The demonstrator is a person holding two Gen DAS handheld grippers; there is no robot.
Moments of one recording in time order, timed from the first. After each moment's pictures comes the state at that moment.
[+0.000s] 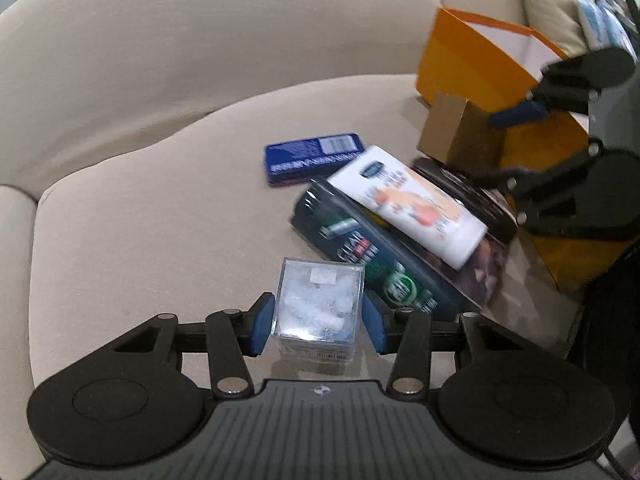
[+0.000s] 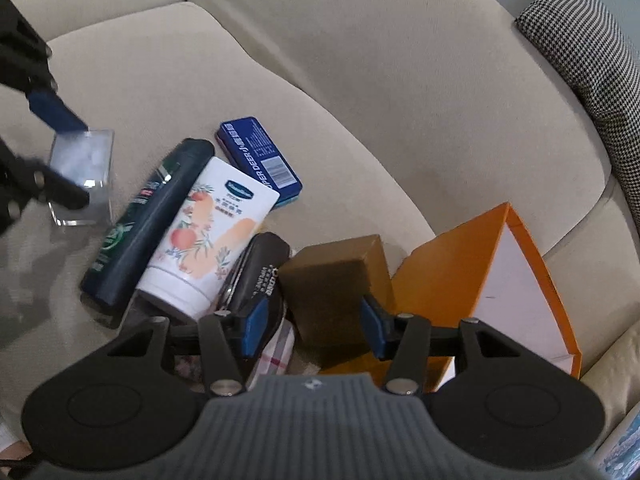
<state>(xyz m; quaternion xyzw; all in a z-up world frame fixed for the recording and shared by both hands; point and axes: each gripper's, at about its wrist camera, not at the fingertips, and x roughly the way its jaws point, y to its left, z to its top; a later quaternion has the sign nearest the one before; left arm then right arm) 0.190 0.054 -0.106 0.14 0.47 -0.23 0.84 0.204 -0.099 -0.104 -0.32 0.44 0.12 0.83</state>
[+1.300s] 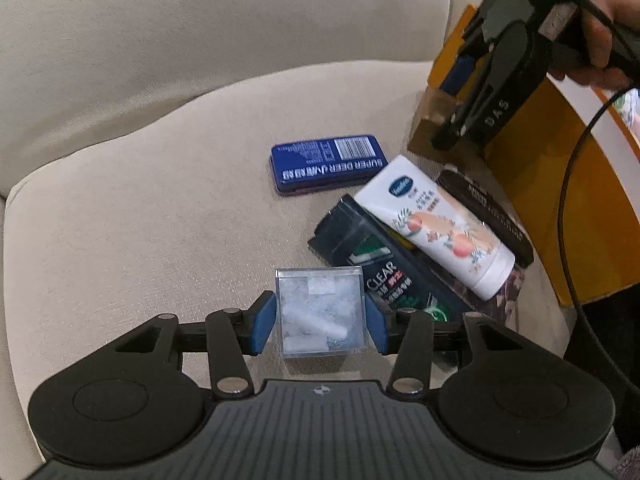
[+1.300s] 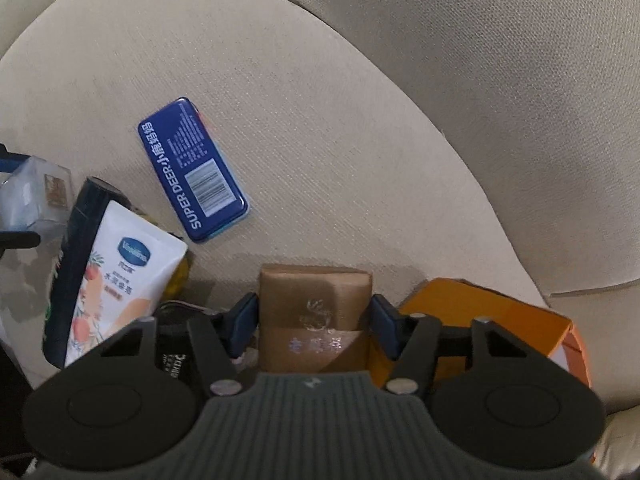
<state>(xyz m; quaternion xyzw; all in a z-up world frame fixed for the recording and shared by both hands) 0.241 0.060 -0.111 0.13 0.52 -0.27 0.80 0.371 -0.108 -0.130 -0.27 0.65 0.20 0.69</state>
